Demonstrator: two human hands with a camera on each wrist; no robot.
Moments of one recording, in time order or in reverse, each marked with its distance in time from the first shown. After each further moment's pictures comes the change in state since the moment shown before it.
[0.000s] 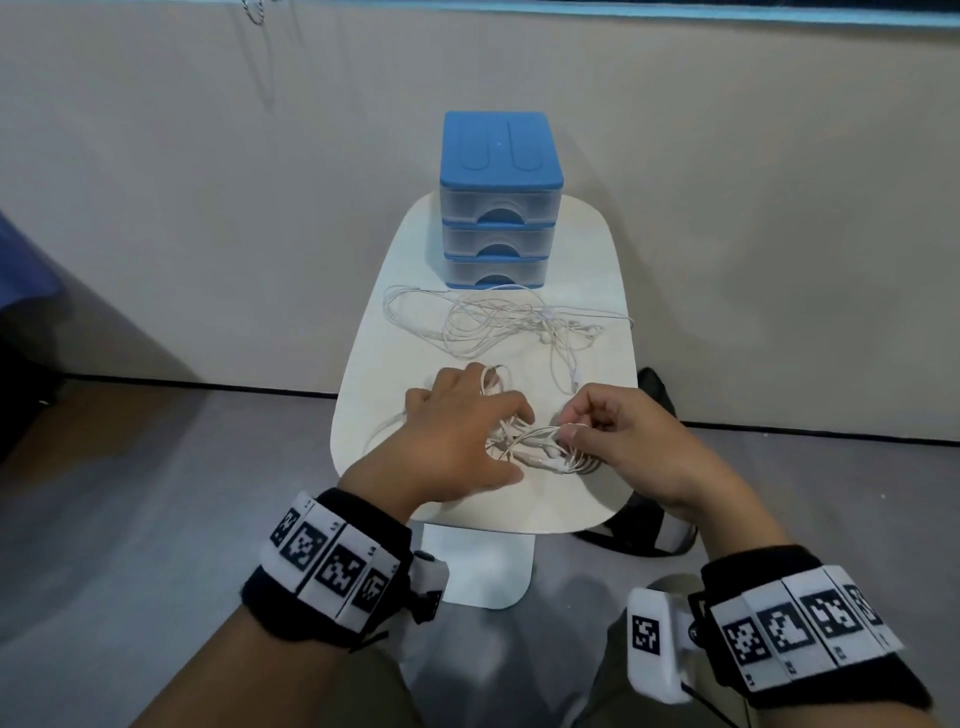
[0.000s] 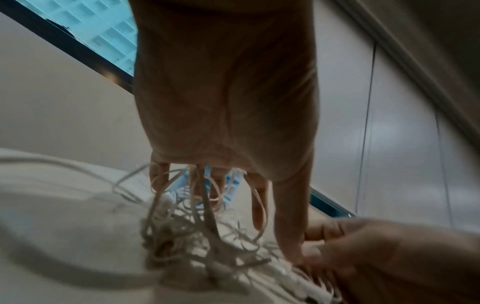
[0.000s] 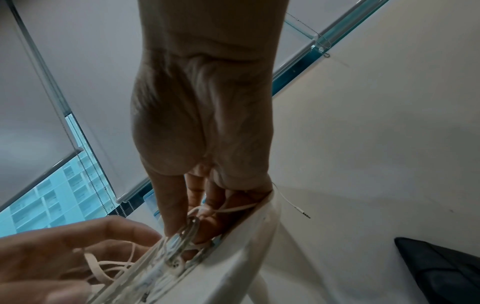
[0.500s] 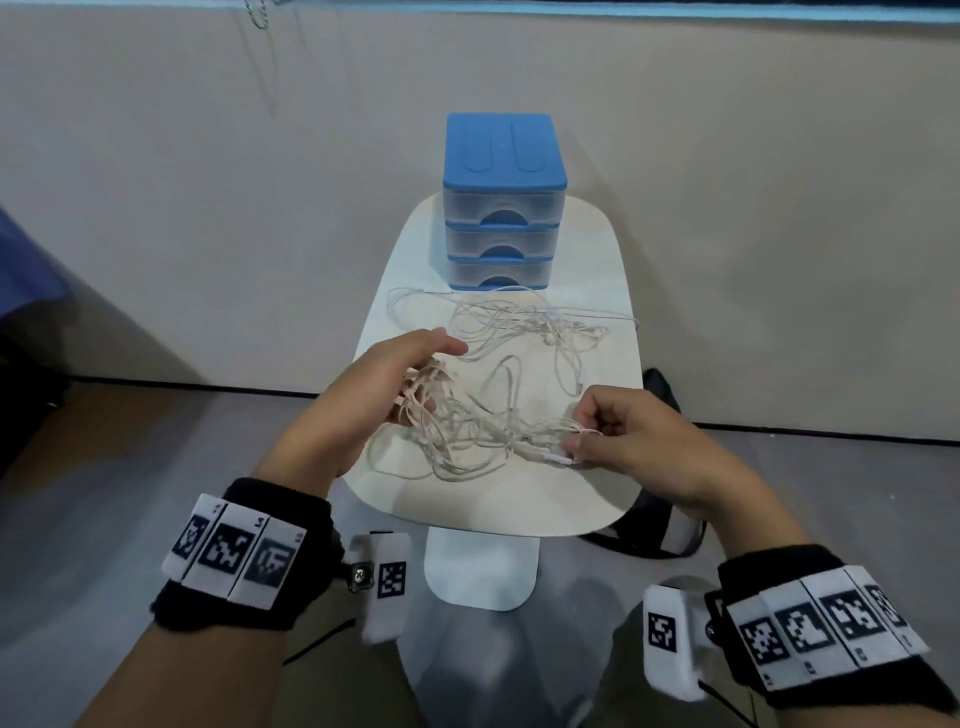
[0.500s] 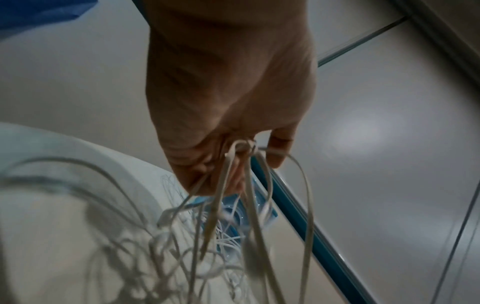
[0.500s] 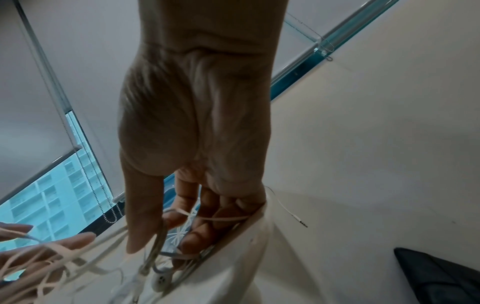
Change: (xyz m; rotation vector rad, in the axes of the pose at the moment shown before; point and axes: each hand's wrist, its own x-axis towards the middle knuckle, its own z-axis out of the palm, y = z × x) left_hand -0.014 -0.038 -0.047 -1.029 0.152 -0.278; right_hand -0.001 -0.002 -0.006 0.037 -0.090 0.028
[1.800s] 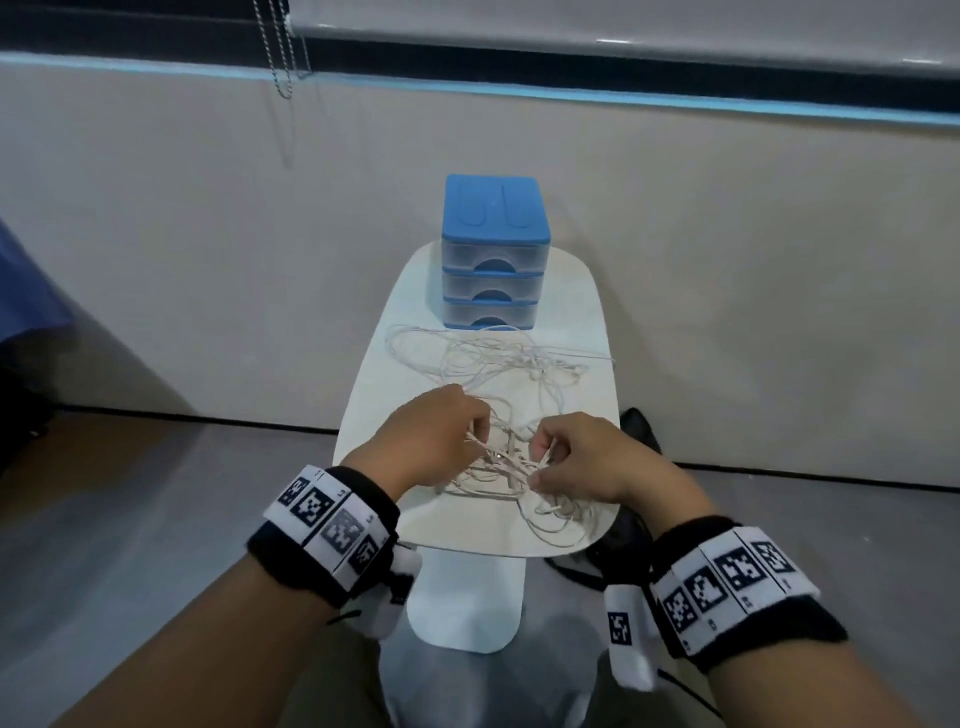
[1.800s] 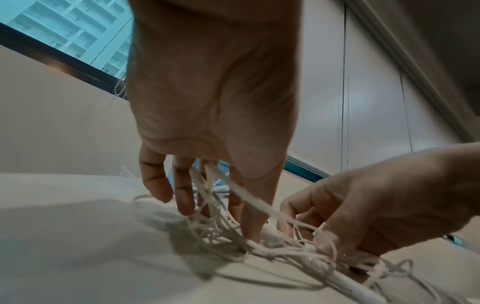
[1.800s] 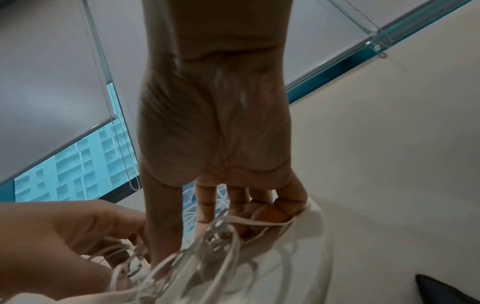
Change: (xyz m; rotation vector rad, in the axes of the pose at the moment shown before) left_hand 0.020 -0.006 0.037 1.046 -0.114 0.284; right_hand 0.015 -0.033 0.013 -0.527 -0.016 0.114
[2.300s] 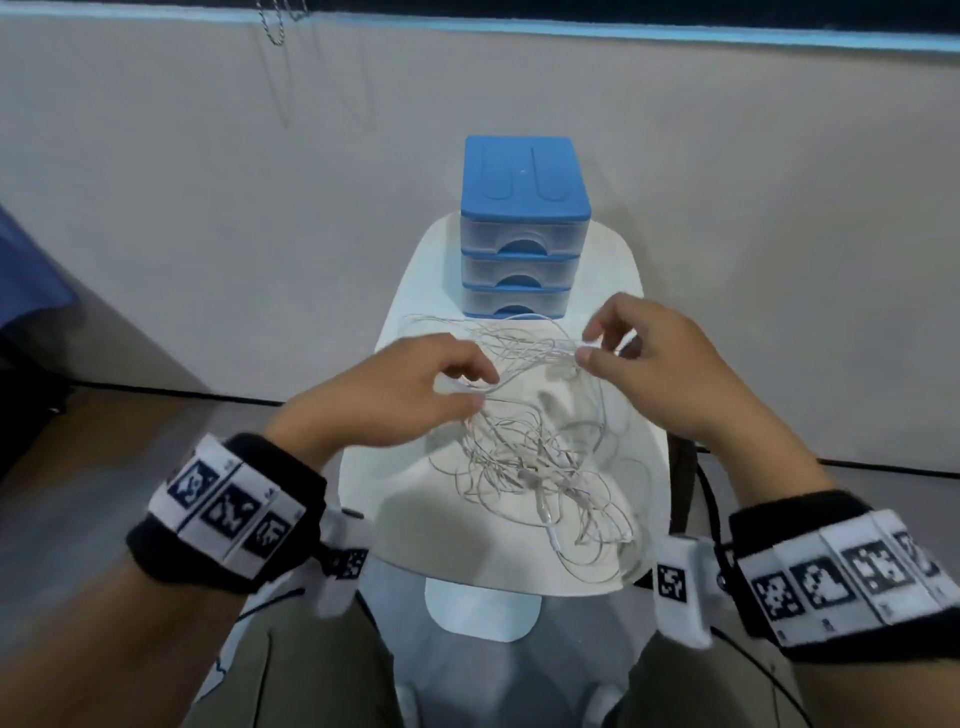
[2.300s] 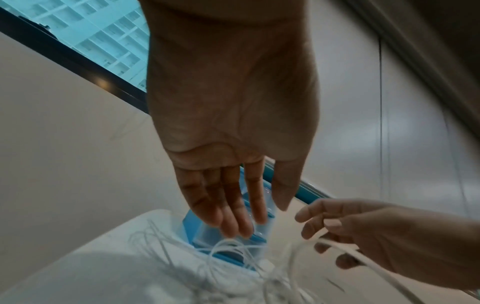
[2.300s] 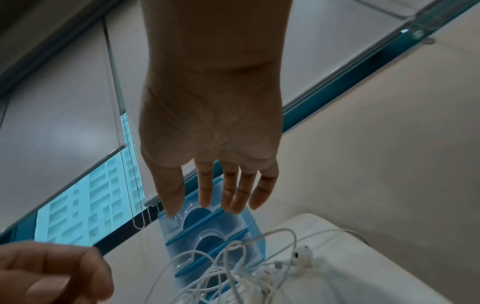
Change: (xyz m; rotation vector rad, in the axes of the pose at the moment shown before) left_hand 0.014 -0.044 -0.052 -0.325 -0.002 0.111; right_hand 0.037 -0.018 -0.058 0.121 0.395 -0.218
